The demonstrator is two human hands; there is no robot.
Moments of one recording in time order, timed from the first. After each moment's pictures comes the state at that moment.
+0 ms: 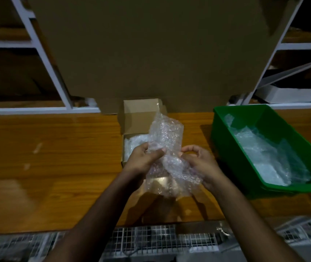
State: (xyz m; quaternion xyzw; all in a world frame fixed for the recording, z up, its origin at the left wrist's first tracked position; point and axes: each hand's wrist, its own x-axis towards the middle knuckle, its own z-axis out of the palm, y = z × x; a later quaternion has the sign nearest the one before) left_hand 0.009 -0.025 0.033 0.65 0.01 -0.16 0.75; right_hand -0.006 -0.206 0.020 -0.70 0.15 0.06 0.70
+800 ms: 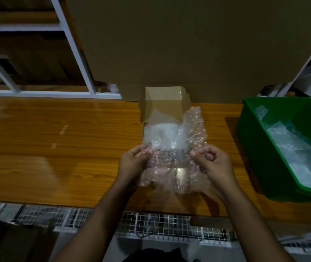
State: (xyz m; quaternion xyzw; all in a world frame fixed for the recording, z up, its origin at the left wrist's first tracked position) left_hand -0.005 0.036 -0.027 0.65 0.15 -0.03 0.75; right_hand -0.024 -0.183 -0.008 -0.71 0.10 -0.03 0.69
